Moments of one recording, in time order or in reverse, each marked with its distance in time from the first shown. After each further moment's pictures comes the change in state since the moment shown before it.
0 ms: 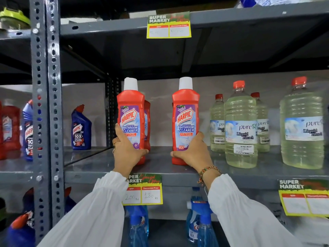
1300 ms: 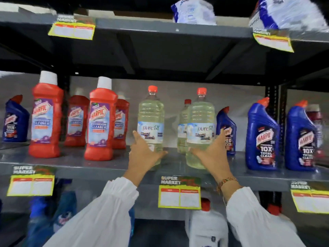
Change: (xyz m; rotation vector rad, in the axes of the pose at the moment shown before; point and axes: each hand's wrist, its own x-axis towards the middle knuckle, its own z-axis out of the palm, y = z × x) left_hand -0.145 0.187 0.185 -0.133 -0.179 0.026; right_hand 0.022 0.162 -0.258 0.129 0.227 -0.066
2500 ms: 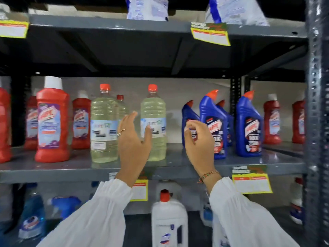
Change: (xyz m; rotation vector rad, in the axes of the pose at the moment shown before) left_hand -0.065 0.094 0.073 -0.114 0.347 0.451; right_hand 0.002 0.021 -0.096 -0.050 0.288 -0.489
